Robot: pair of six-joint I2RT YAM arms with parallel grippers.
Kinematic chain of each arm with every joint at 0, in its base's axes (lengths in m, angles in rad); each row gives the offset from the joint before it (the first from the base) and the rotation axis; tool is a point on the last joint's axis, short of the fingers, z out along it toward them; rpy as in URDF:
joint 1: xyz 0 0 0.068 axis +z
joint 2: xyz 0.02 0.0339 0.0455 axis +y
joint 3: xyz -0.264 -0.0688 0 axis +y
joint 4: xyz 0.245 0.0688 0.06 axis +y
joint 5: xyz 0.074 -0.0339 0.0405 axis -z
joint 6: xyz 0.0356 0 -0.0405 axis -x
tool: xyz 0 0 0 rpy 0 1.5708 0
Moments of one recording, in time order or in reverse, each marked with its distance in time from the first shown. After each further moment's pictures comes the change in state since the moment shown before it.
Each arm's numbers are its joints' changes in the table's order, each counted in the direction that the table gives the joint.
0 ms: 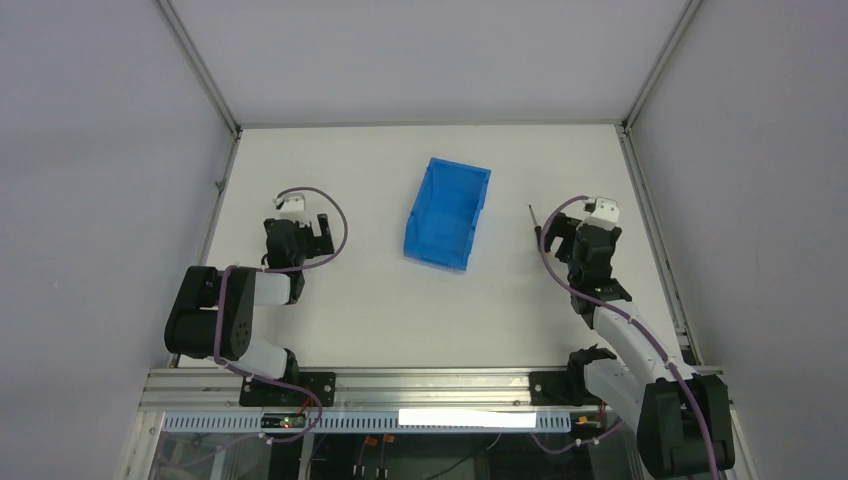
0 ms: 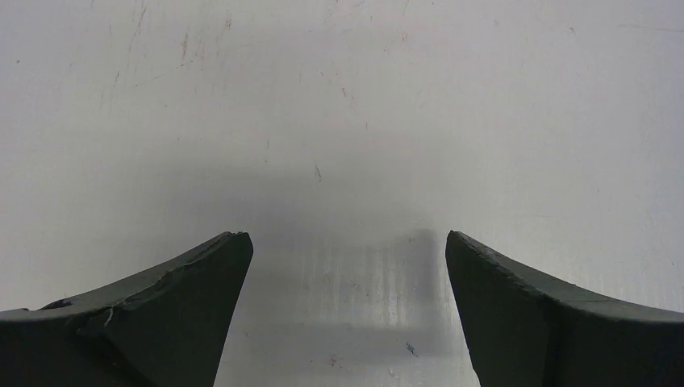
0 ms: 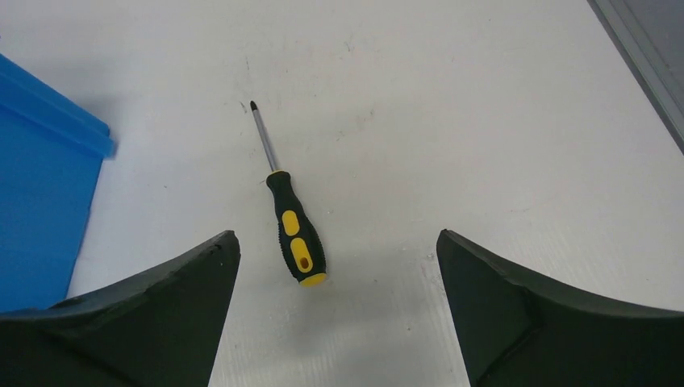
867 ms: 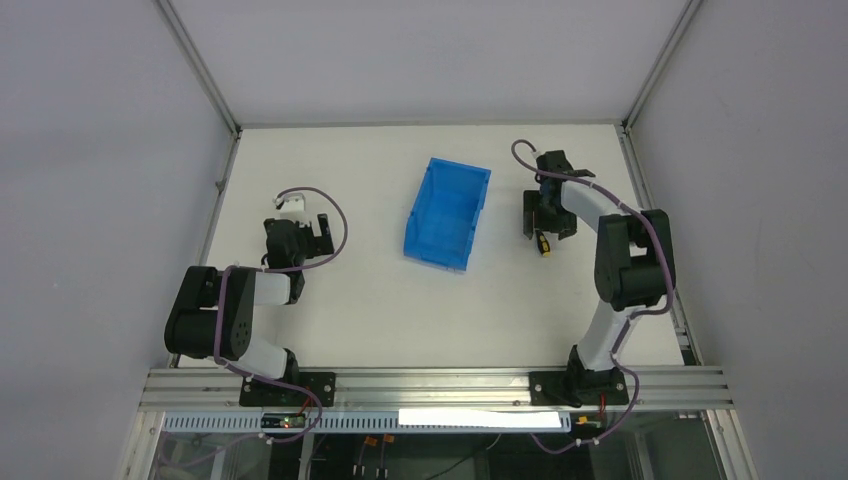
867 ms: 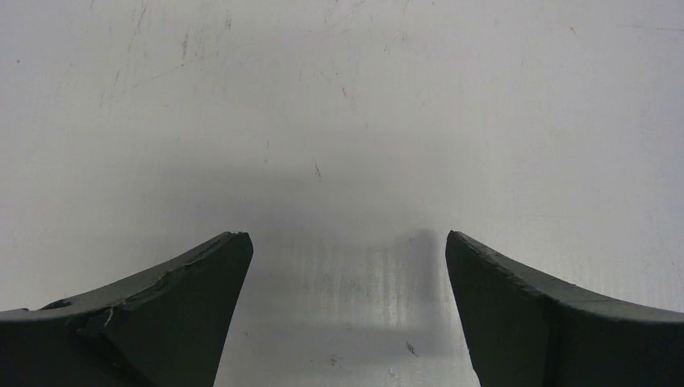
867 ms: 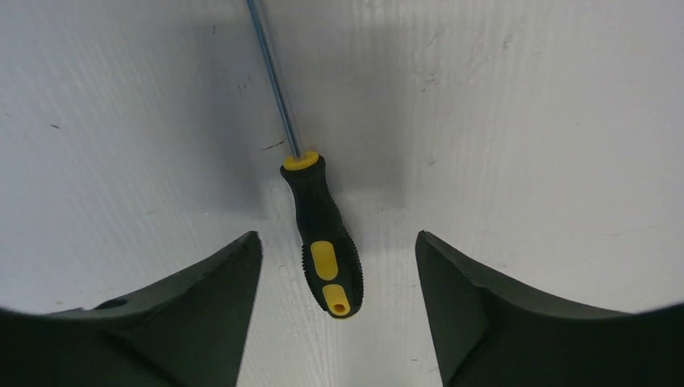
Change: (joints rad) left arm 0.000 0.000 0.000 0.000 0.000 0.000; right arm 0.000 0.844 -0.869 0.827 -0.123 0.073
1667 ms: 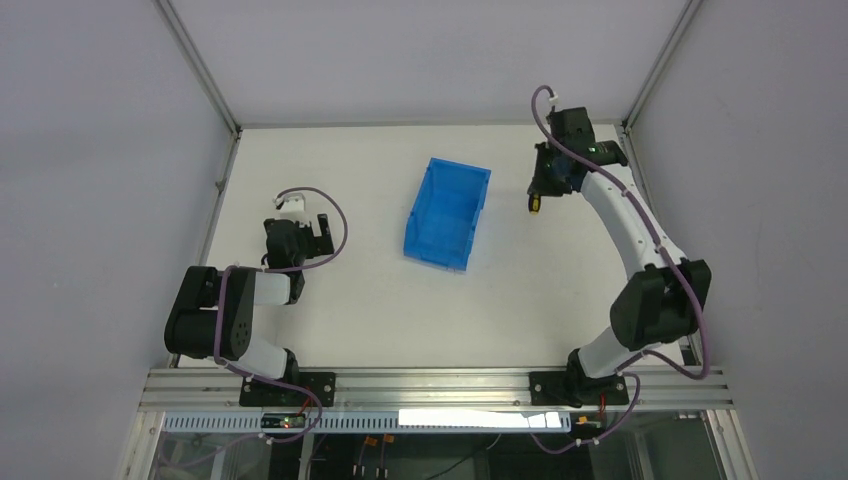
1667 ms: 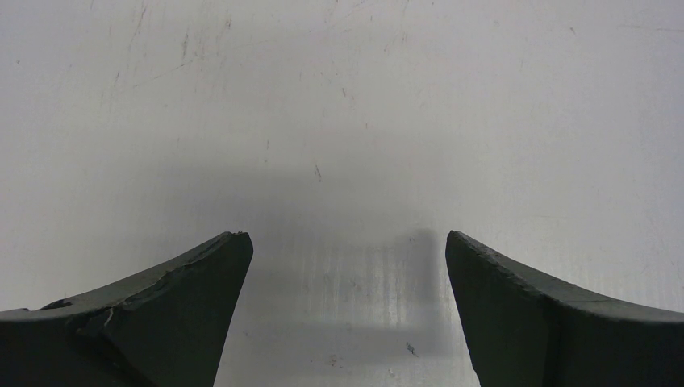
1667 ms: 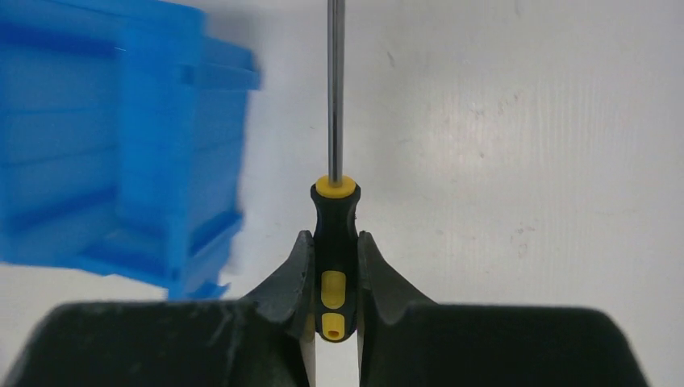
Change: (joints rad) left arm 0.000 0.000 0.000 0.000 0.000 0.000; right arm 0.043 -0.158 -0.228 0.212 -0.118 -0.106
